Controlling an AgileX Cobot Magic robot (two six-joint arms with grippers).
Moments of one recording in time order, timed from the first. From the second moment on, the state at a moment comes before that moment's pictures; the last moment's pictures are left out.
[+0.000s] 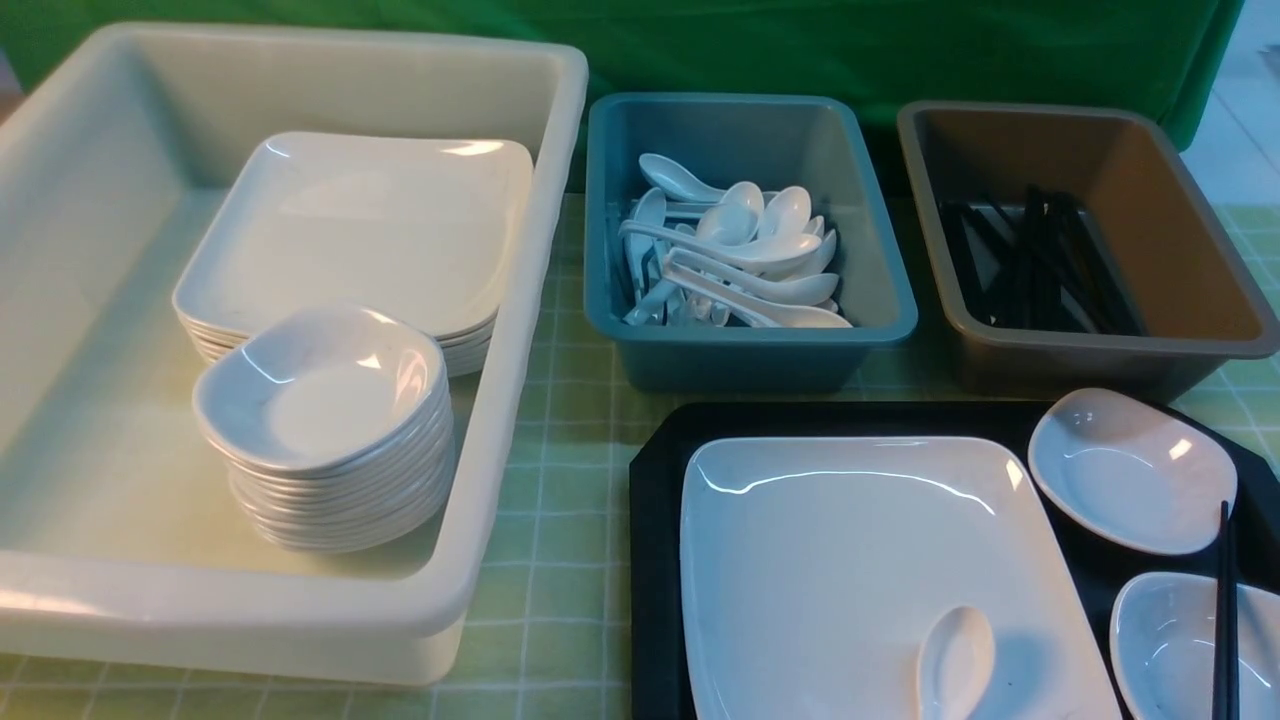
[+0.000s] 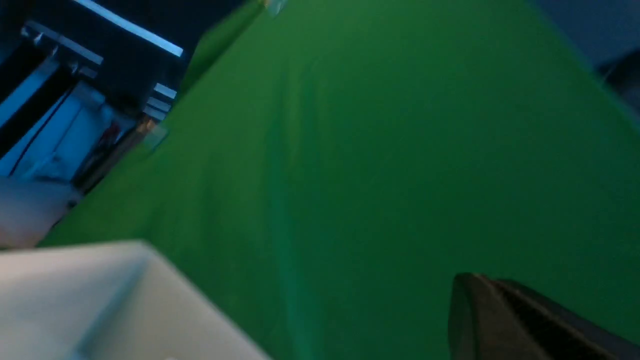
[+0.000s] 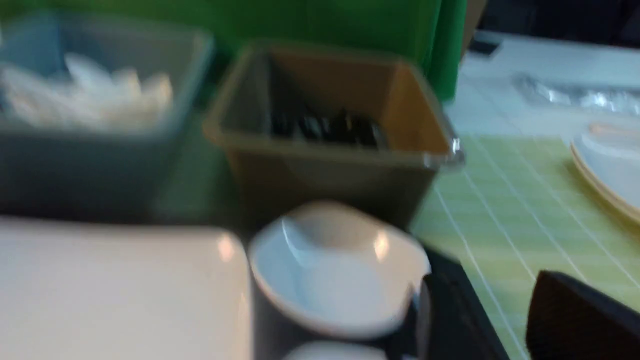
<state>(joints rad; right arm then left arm) 0.01 0.00 0.01 -0.19 0.07 0.25 0.01 0.00 -0.03 -0.33 -0.49 -0.40</state>
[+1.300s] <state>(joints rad) 0.43 1.13 -0.97 -0.17 1.08 0.29 -0.81 1.40 -1.26 -0.24 0.91 0.21</state>
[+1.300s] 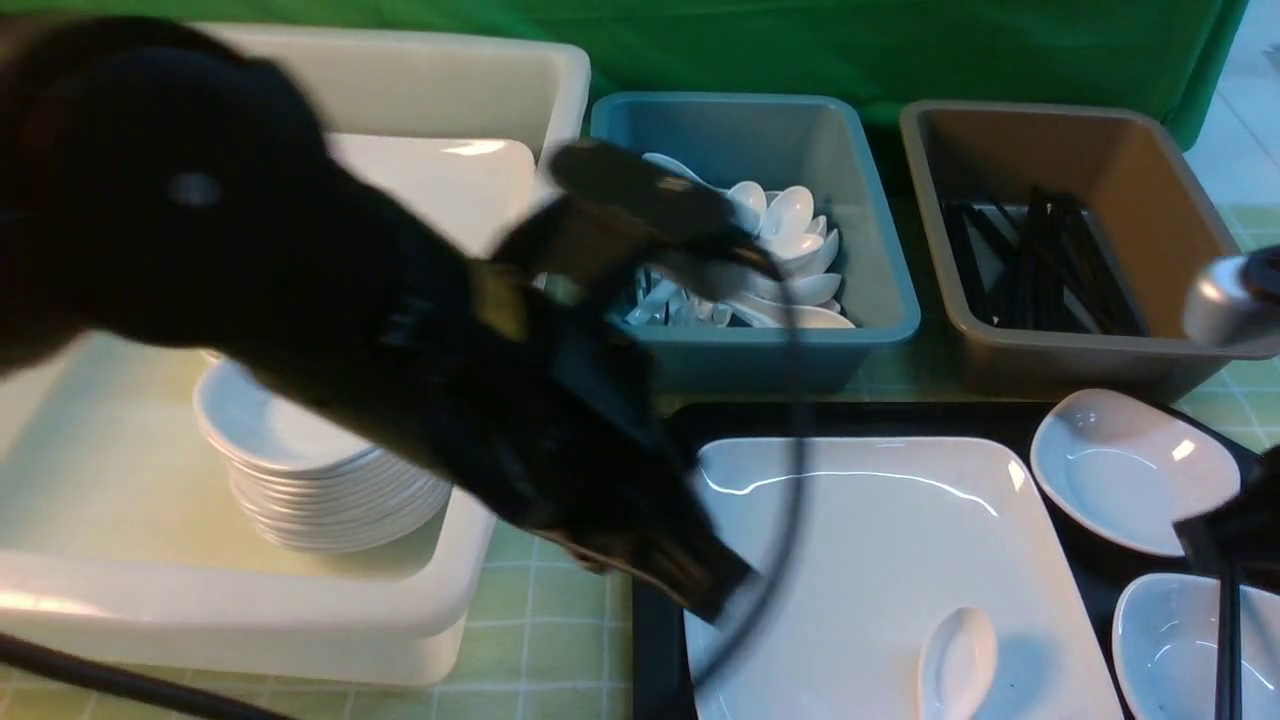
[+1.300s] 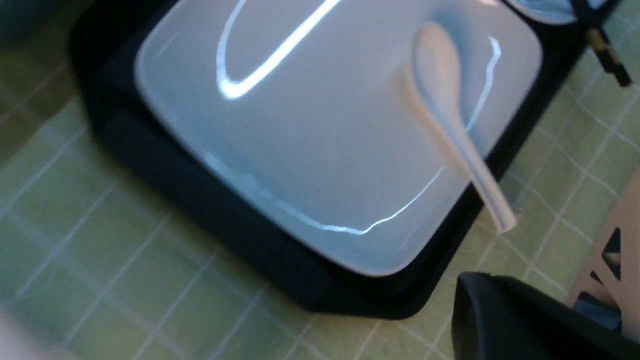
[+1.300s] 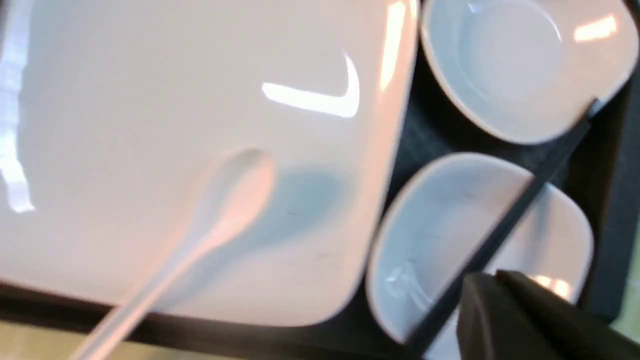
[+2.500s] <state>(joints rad) -0.08 1.63 -0.83 0.14 0.80 0.06 -0.93 1.61 -1.35 -0.39 0.48 0.55</state>
